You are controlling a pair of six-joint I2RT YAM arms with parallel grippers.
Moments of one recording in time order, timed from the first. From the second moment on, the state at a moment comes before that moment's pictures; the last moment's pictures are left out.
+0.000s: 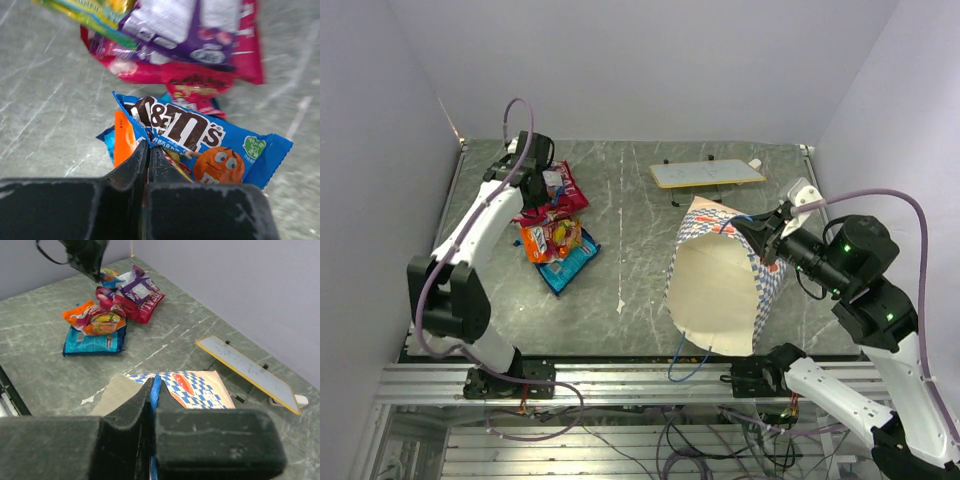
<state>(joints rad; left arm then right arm) -0.28 1.52 1.43 -0.78 -0.40 -0.46 0.54 0.69 1.19 -0.56 -0.23 -0.17</state>
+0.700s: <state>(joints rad) -0.16 1.69 1.35 -0.79 -0.25 -0.43 0.54 0.87 1.34 -0.57 -0.38 -0.09</state>
